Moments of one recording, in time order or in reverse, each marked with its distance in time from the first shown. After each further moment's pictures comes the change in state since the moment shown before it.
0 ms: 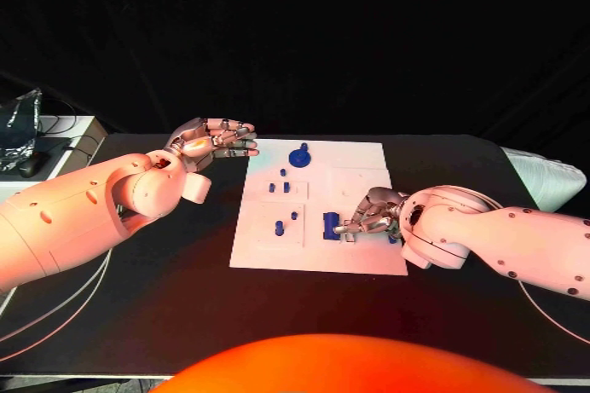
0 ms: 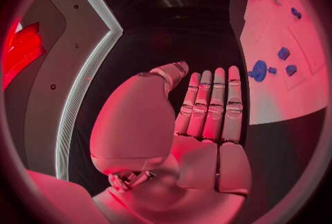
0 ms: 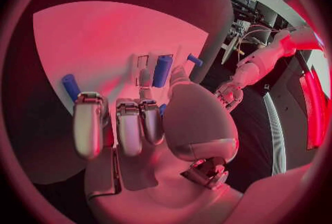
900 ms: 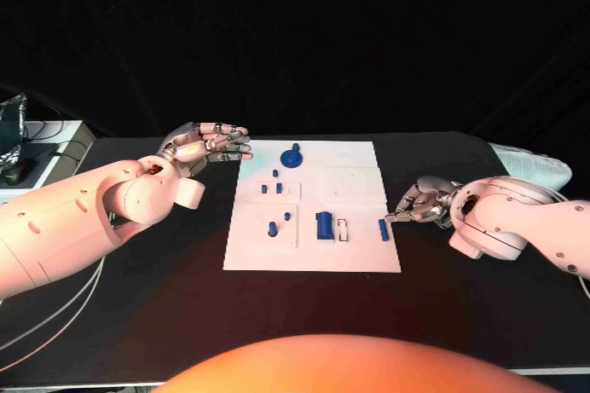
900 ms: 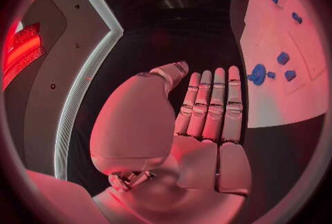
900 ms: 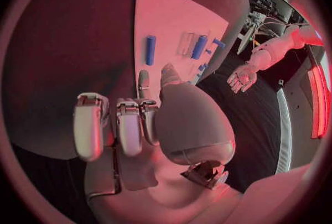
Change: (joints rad) left arm -0.009 0.002 0.000 0.009 0.000 0.001 0.003; left_hand 0.000 0.000 0.000 0.000 0.000 0.000 0.000 0.000 0.000 0.000 0.000 0.000 0.000 0.000 0.000 0.000 0.001 0.000 0.000 0.000 -0.004 -0.003; right arm 0.019 -0.213 0.015 -0.001 -0.033 0.021 0.026; right_hand 0.135 0.025 0.057 0.004 0.053 -0.011 0.013 -0.054 -0.056 -0.003 -0.003 0.014 0.000 -0.004 -0.004 0.000 0.000 0.000 0.000 0.000 0.026 0.000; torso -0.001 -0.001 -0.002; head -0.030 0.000
